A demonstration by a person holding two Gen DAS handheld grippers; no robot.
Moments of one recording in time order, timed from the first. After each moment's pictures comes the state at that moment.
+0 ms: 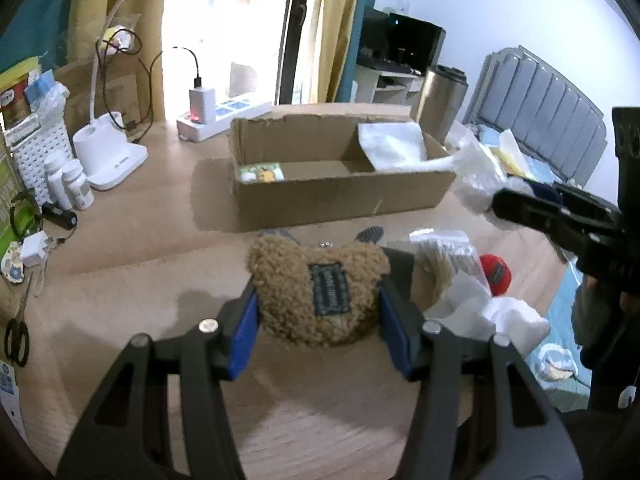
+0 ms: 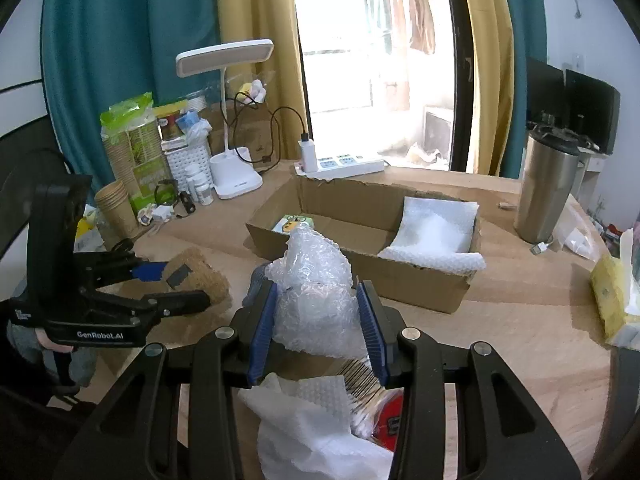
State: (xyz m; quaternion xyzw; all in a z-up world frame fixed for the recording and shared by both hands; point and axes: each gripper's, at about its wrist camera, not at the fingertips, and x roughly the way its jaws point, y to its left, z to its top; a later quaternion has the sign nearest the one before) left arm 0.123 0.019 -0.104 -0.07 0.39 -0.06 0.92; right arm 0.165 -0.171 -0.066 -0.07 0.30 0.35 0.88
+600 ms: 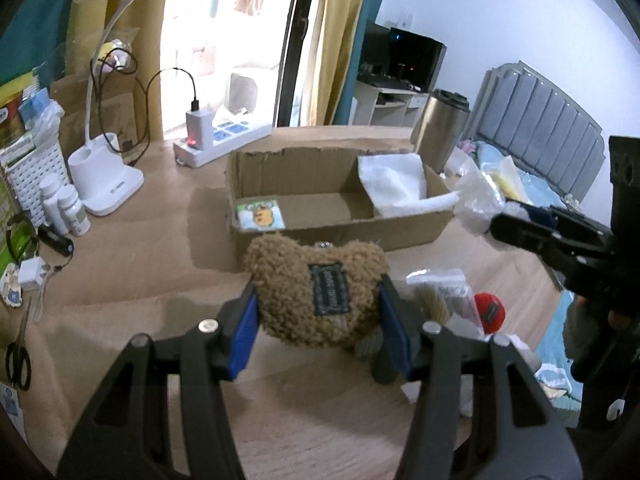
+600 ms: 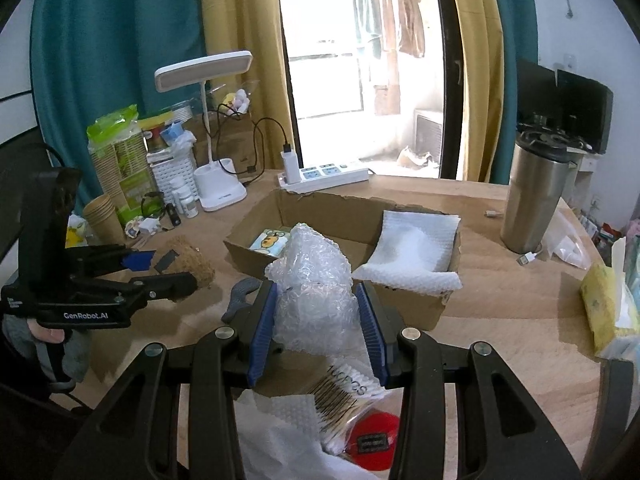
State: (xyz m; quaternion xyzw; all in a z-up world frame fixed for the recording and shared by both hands) left arm 0.145 0.022 -0.086 -0.08 0.36 -0.06 0.93; right arm 0.189 -0.182 -0.058 -0.07 0.30 0.34 0.89
